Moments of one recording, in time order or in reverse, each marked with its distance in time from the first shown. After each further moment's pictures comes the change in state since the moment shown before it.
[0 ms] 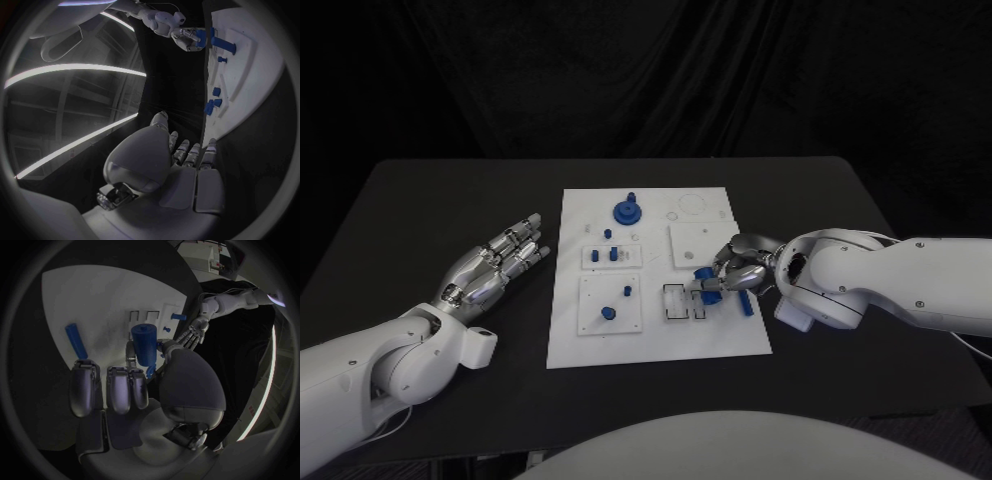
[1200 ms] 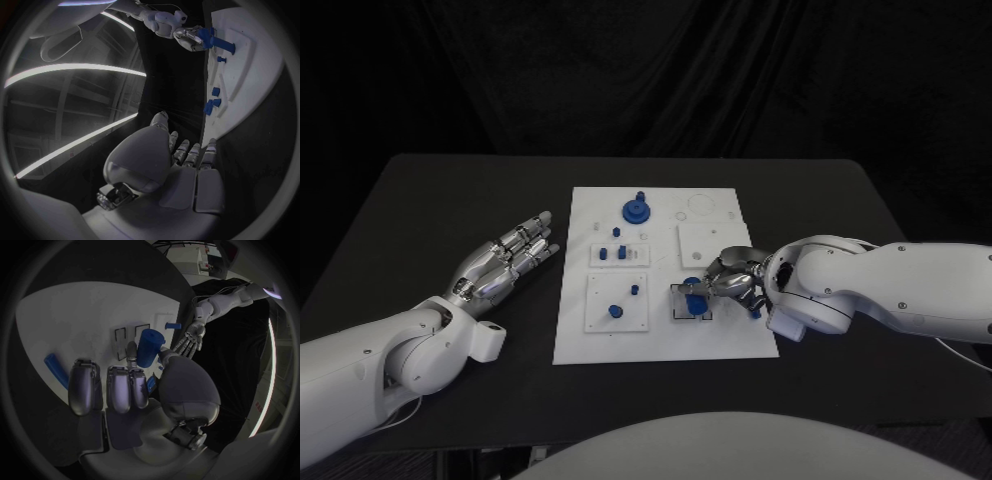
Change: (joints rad) left arm -0.001 0.003 0.000 -0.006 0.000 0.004 0.000; left_hand 0.000 0.000 0.003 -0.003 0.002 0.000 0.000 0.004 0.000 0.000 0.000 0.000 0.000 0.000 0.000 0.000 0.000 0.000 0.000 0.000 0.000 0.000; right arm -0.013 0.083 -0.001 -0.044 0.057 0.066 -0.017; right_hand -0.162 0.127 -0.086 0.001 -0.459 -0.034 0.012 0.007 -0.046 -0.004 0.004 0.000 0.000 0.000 0.000 -0.004 0.000 0.000 0.000 0.000 -0.024 0.000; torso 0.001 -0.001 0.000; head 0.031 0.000
